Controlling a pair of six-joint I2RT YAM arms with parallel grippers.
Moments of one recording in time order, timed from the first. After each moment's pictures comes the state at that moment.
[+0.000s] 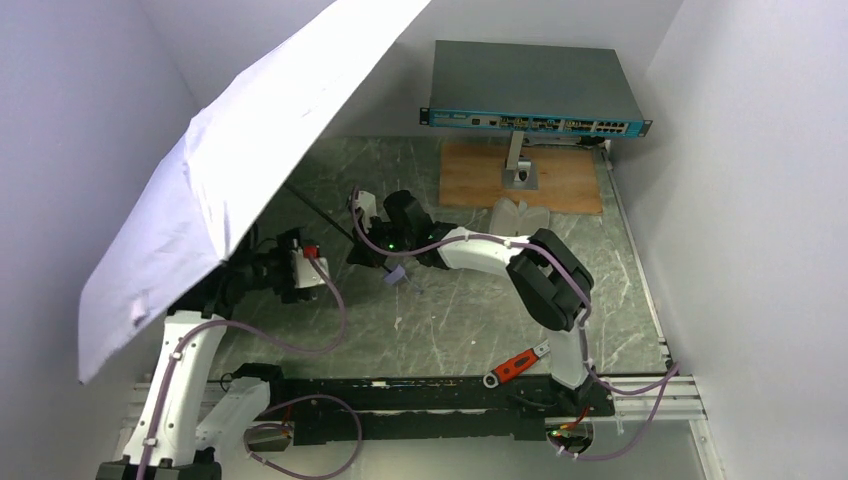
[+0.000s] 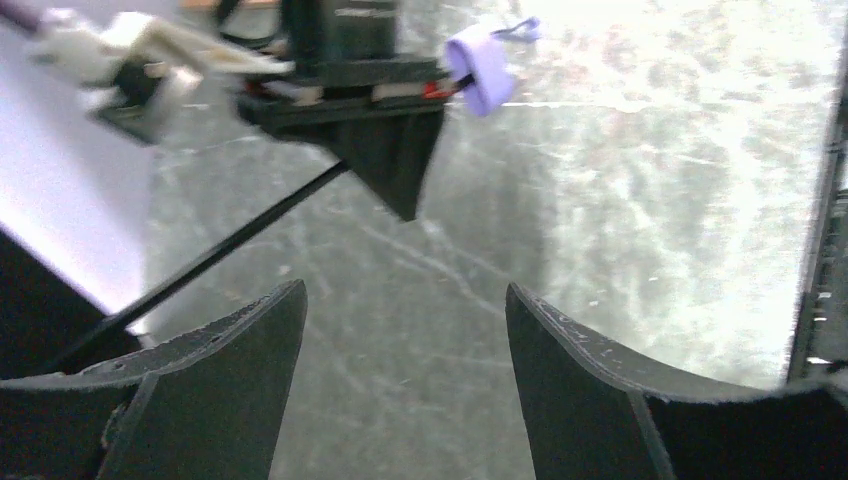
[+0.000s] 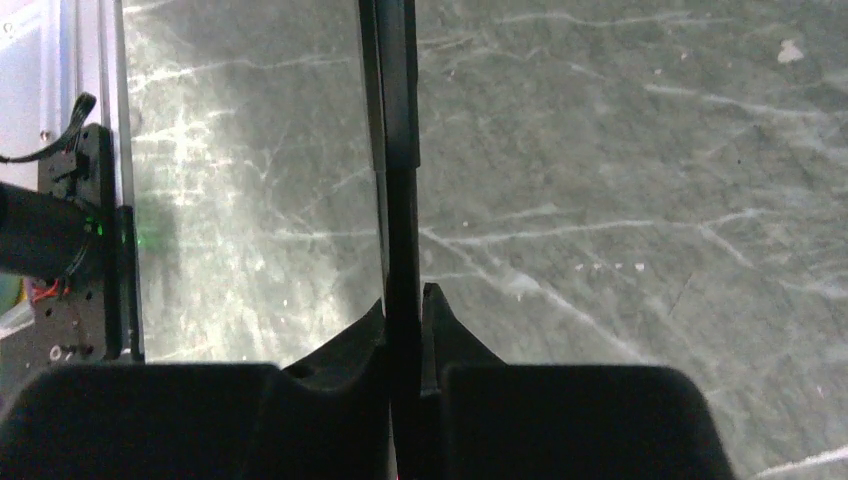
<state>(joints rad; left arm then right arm) -0.06 0.82 1.00 -0.97 0.76 1.26 0.84 1.97 1.32 0.18 -0.53 0.07</state>
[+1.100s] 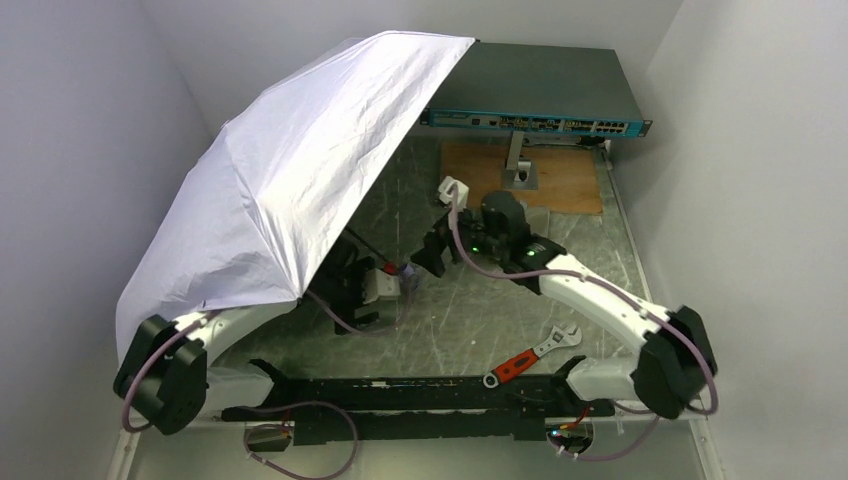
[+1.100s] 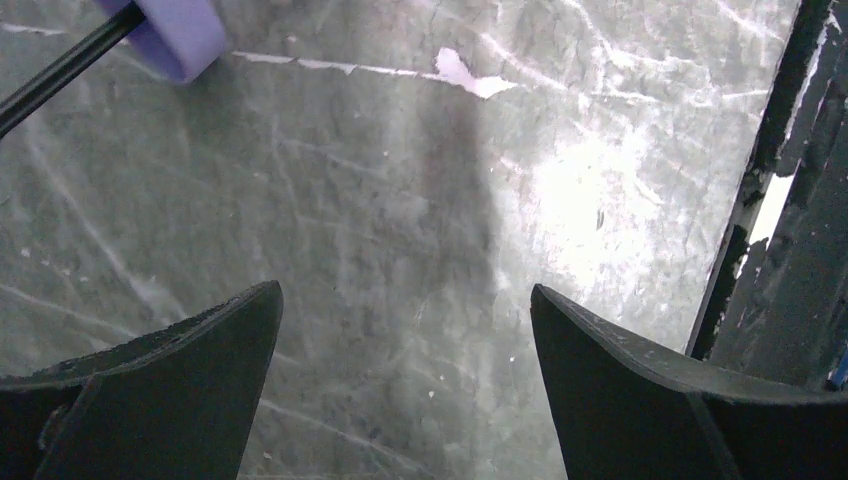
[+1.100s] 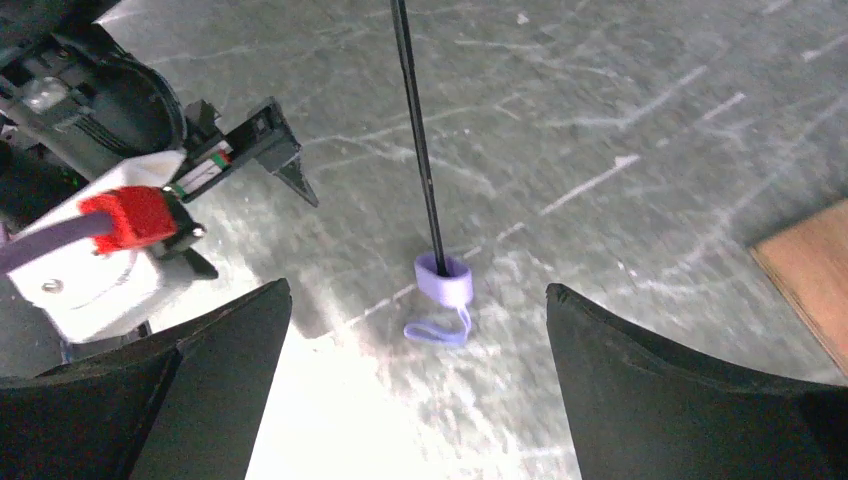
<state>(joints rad) -0.53 1.21 0.72 -0.61 0.42 0.80 0.67 1.32 0.93 0.03 -0.42 -0.04</state>
